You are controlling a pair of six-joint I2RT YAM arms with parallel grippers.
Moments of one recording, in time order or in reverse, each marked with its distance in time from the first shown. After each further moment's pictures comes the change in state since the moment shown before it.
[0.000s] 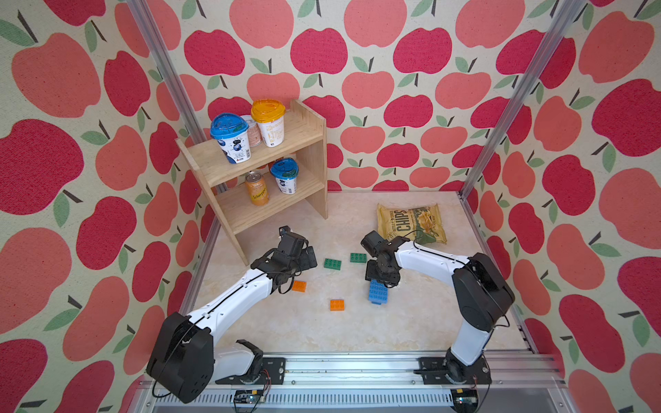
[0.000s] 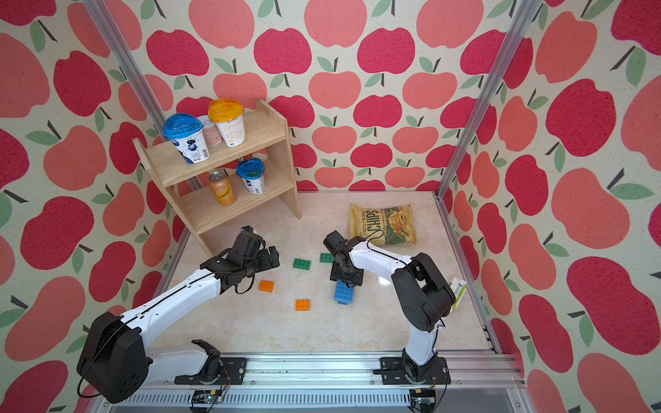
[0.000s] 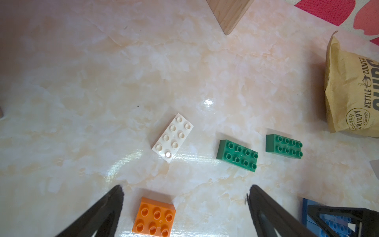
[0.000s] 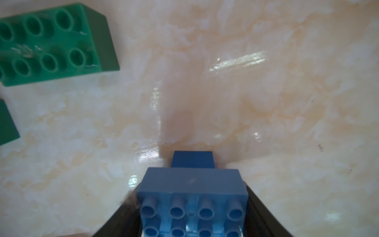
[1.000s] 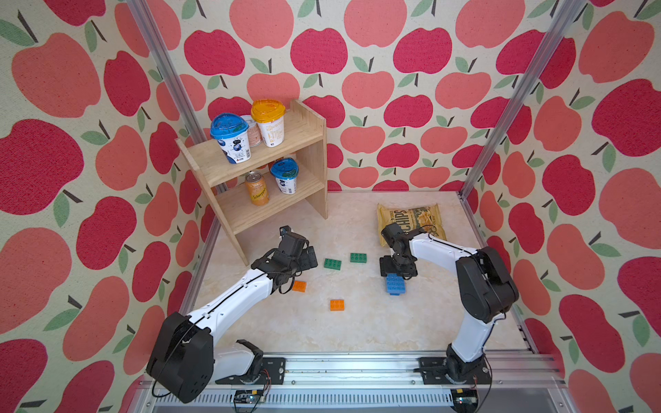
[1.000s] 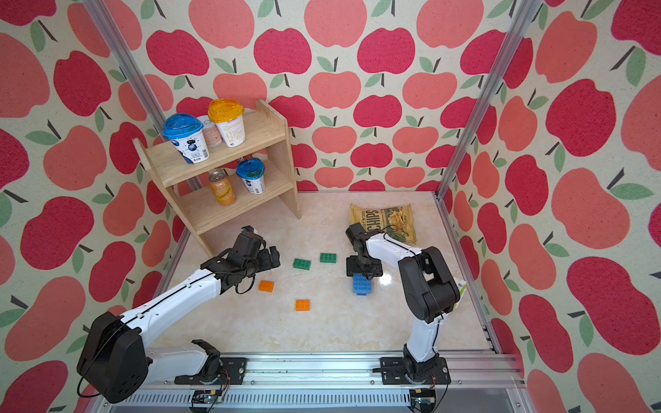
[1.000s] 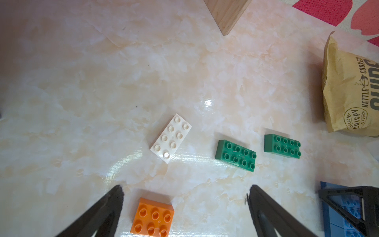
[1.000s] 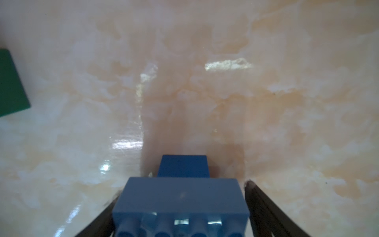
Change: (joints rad) left arm -0.006 0.000 0.000 0.002 -0.004 0.000; right arm -0.218 0.010 0.001 -0.009 -0.019 -0.401
